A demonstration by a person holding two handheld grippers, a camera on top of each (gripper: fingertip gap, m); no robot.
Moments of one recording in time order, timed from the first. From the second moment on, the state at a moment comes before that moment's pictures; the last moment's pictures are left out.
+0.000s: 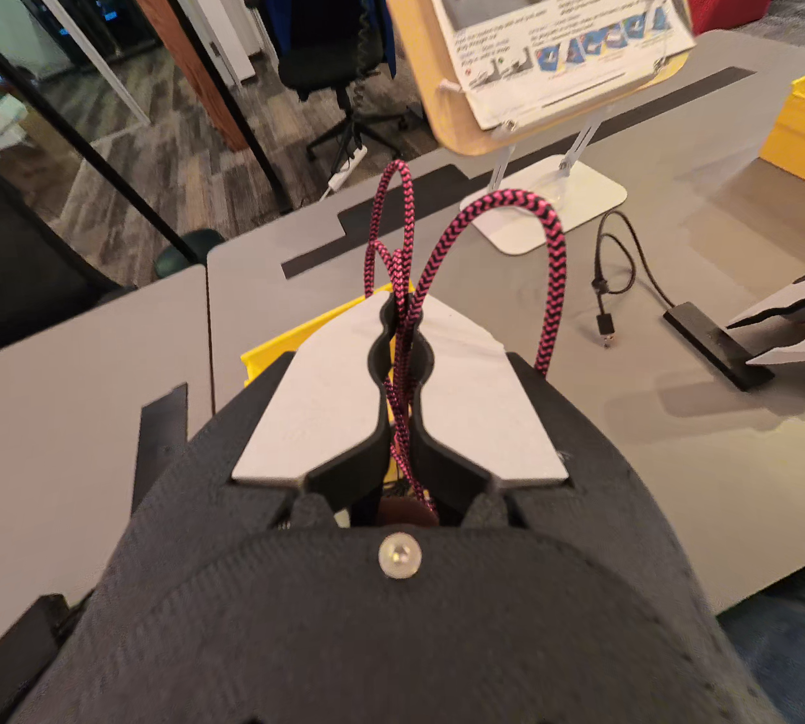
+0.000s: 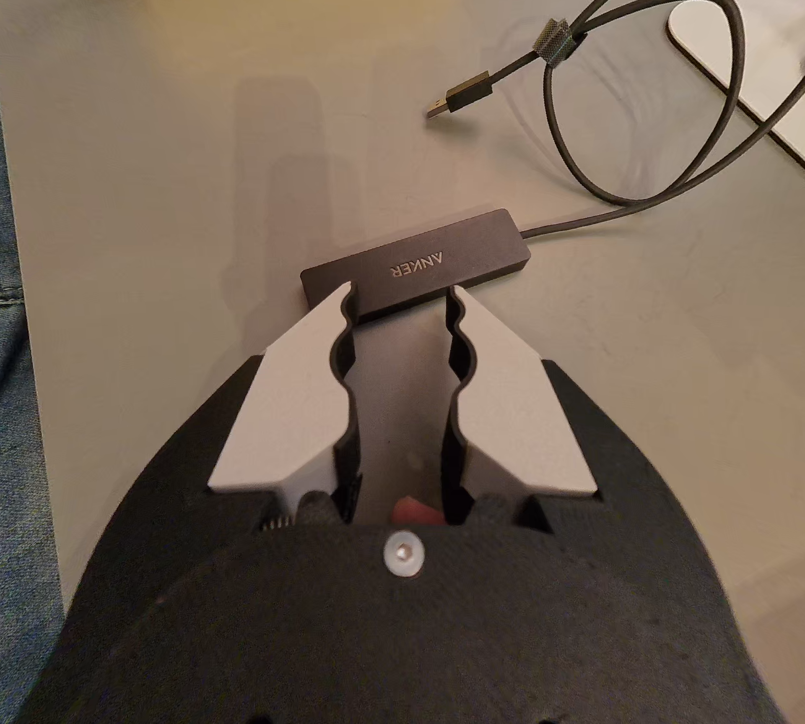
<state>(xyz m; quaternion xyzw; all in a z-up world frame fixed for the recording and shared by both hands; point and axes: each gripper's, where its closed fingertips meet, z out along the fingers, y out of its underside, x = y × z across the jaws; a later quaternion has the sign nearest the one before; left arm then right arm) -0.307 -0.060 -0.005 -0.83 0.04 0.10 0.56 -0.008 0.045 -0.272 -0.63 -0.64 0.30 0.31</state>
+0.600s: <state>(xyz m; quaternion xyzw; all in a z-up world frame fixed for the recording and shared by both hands) -0.111 0.008 -0.069 -0.83 0.22 -0.04 0.51 -0.001 0.047 -0.273 -0.64 -0.64 0.30 0.31</state>
